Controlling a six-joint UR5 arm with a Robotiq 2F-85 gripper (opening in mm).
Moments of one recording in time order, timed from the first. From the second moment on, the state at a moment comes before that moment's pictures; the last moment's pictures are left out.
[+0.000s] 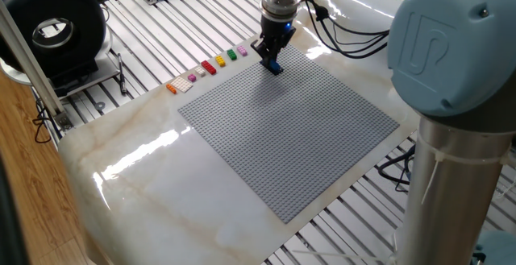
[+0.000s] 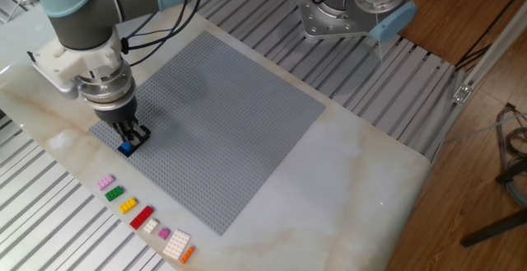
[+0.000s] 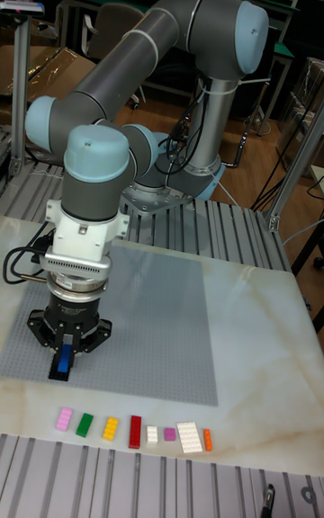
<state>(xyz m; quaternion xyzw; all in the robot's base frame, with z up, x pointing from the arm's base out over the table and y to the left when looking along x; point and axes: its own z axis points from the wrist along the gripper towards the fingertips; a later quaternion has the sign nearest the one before) 0.648 -0.110 0.012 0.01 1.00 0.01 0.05</state>
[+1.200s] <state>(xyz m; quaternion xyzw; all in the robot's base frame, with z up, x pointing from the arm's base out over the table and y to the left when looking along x) 0.653 -0.112 0.004 0.01 1.00 0.01 0.06</state>
